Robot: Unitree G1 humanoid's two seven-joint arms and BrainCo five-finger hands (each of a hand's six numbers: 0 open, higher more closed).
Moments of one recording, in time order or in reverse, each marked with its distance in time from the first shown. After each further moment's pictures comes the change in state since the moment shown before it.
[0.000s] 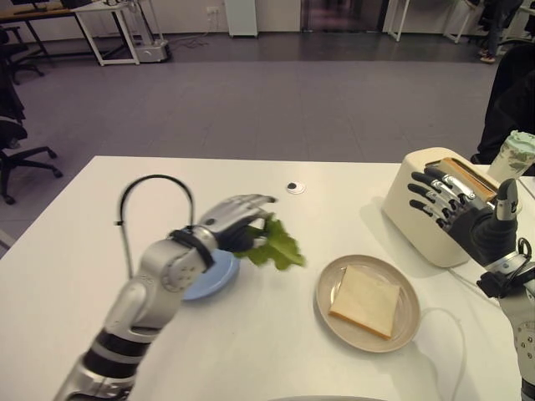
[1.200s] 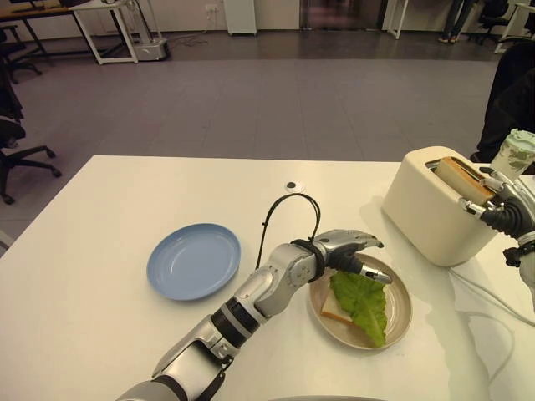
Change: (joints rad) left arm -0.267 -0.428 -0.373 0.435 0.109 0.055 0.006; right arm -0.255 -0.275 0.162 0.849 -0.940 -0.651 -0.416
